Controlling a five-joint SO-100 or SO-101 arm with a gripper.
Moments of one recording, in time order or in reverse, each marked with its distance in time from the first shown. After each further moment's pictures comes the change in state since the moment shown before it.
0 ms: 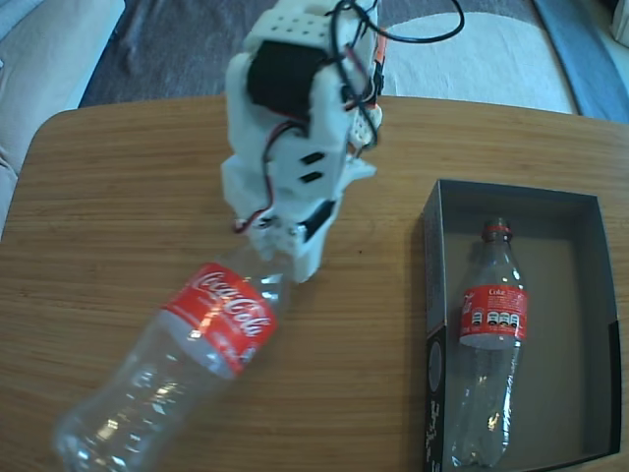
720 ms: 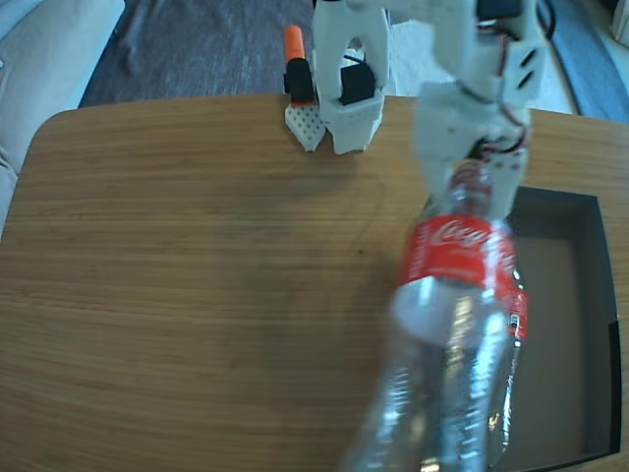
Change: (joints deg) arm -38.7 0.0 -21.0 14.3 24.5
